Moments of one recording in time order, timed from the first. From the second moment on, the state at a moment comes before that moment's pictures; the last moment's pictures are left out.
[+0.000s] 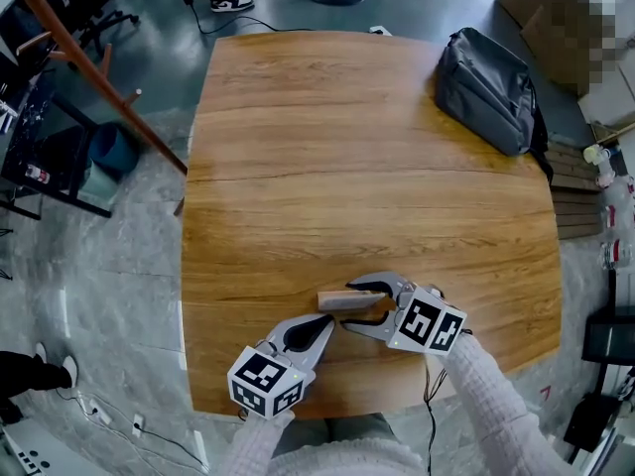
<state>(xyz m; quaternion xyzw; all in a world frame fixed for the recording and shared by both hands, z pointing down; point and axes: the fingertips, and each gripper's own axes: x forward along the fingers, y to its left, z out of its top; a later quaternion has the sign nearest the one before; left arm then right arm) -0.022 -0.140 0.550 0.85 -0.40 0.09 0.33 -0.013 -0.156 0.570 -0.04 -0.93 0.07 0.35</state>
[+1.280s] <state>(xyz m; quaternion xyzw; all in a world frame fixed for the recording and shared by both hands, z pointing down) -0.037 -0.133 0.545 0.84 -0.42 0.07 0.33 -0.017 -0.154 0.620 -0.03 -0.91 0.00 0.42</state>
